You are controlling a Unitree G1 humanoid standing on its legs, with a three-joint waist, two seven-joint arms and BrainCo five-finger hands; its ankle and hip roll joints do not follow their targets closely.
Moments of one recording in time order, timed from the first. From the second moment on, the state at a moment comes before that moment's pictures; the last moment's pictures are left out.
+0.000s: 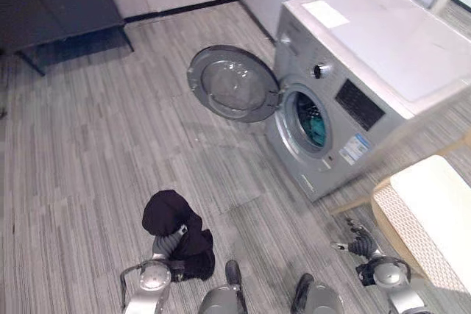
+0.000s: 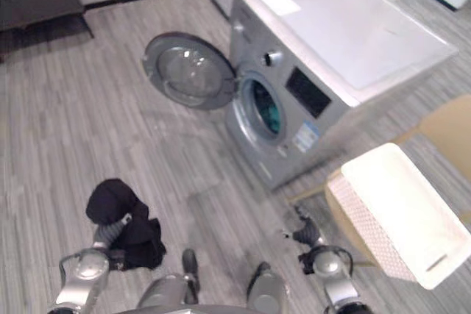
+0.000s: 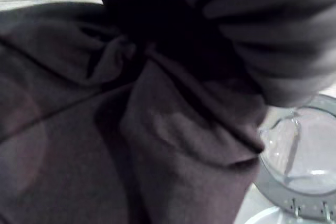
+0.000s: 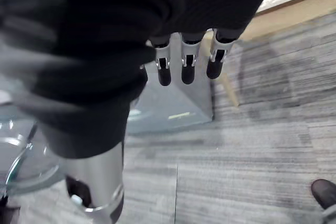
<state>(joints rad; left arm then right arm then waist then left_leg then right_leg) 0.07 0.36 -0.07 0.53 -0.15 -0.04 0.11 0.06 -0.36 0.21 0.49 -0.08 -0.02 -0.09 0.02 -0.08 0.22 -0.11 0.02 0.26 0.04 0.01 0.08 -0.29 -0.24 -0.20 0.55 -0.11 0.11</state>
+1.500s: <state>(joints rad) -0.01 0.43 -0.19 0.50 -0.13 -0.04 0.09 -0.02 -0.31 0.21 0.56 -0.08 -0.01 -0.11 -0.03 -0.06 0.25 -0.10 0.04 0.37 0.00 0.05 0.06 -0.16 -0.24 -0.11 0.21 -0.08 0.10</state>
